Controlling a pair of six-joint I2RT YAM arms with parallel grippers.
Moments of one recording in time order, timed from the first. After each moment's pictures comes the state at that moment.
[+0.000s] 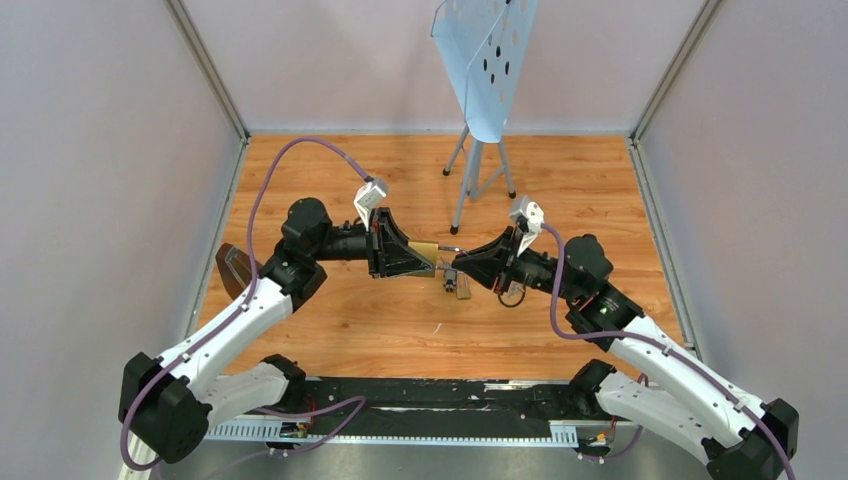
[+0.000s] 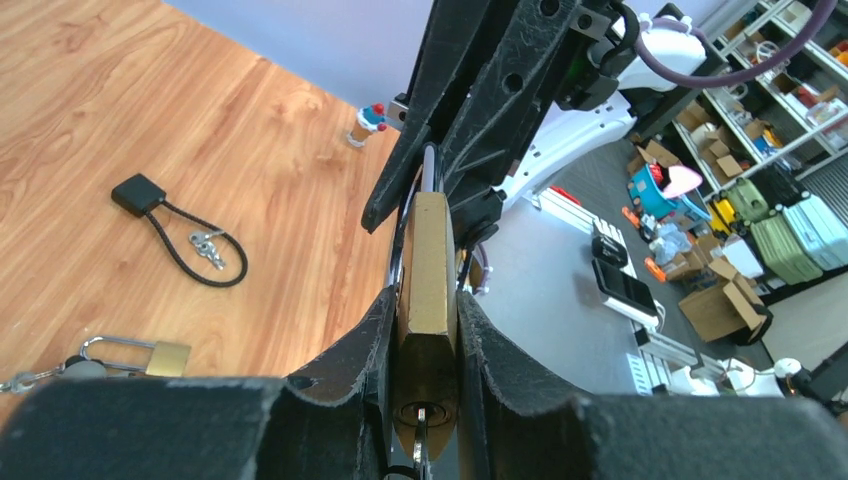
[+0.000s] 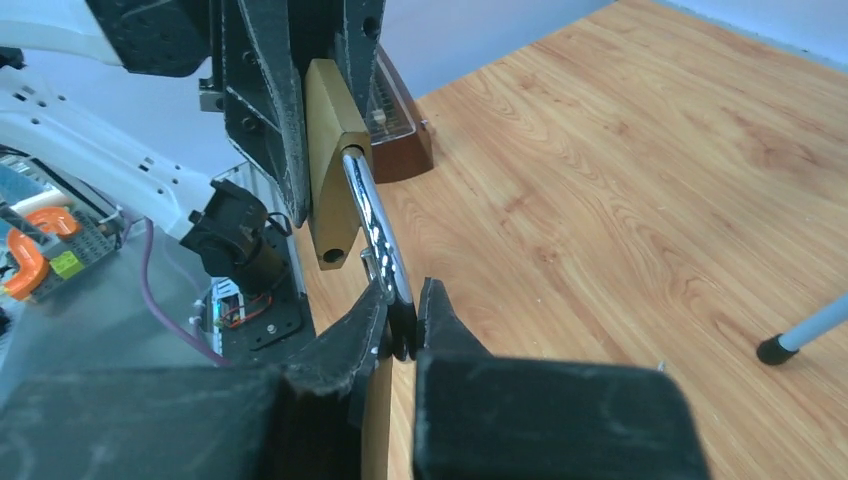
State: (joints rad) left arm -0.57 1.04 0.78 0.30 0.97 -0.60; right arm 0.71 0.80 0.66 0.17 -0.47 0.28
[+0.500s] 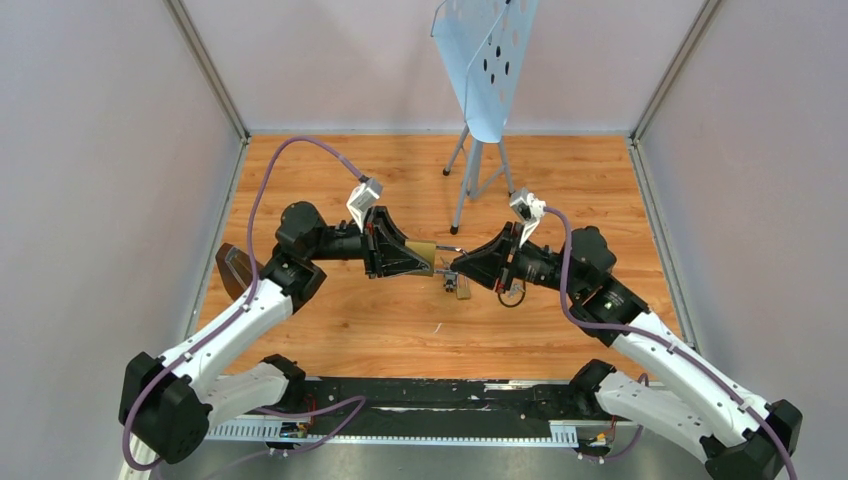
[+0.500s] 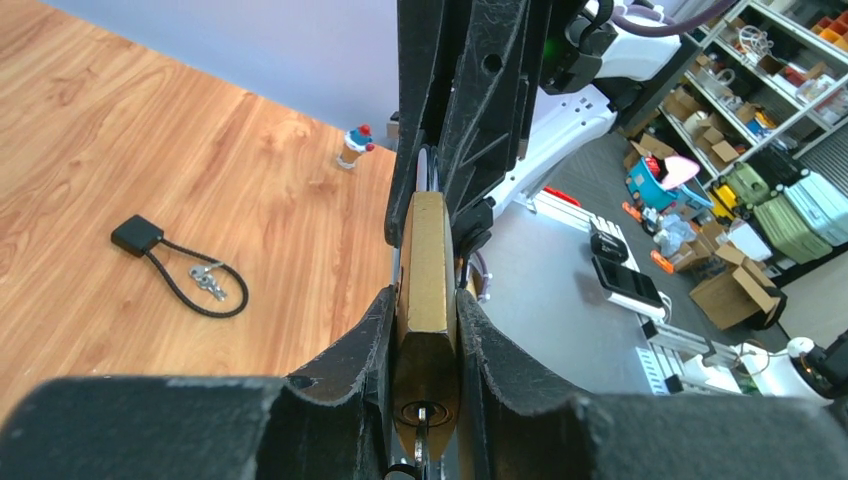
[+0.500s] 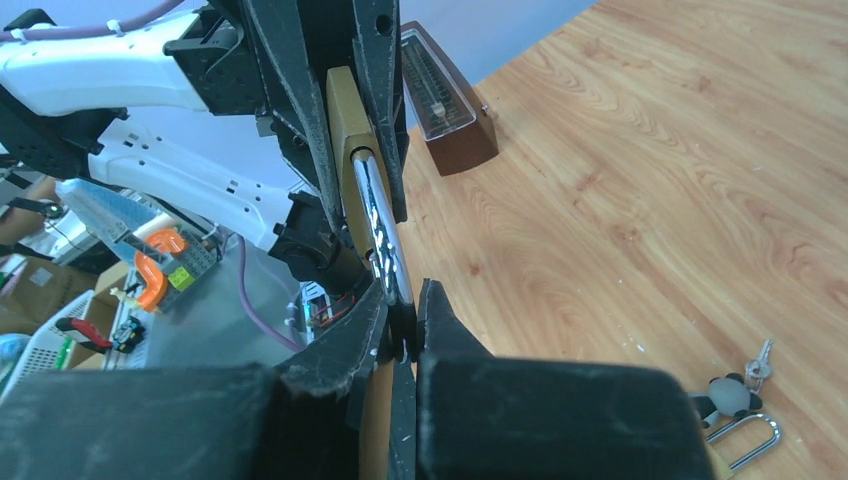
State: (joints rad) left arm -0.55 1.04 0.75 0.45 1.04 -0.62; right arm 0.71 0.81 0.74 0.09 -0.53 0.47
